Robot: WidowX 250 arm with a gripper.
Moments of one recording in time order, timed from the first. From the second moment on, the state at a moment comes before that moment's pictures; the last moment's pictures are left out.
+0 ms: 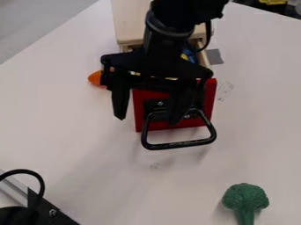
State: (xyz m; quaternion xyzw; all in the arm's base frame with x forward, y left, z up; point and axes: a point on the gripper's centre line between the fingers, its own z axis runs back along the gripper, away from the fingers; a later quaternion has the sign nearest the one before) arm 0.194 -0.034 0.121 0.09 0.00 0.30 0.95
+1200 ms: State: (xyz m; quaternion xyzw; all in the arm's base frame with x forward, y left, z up) arm 0.286 -0.007 0.123 0.06 0.07 0.36 0.93
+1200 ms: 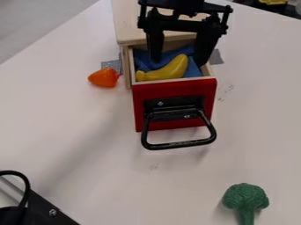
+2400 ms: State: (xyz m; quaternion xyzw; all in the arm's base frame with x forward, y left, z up) arm 0.292 0.032 0.080 0.04 -0.01 0.30 0.95
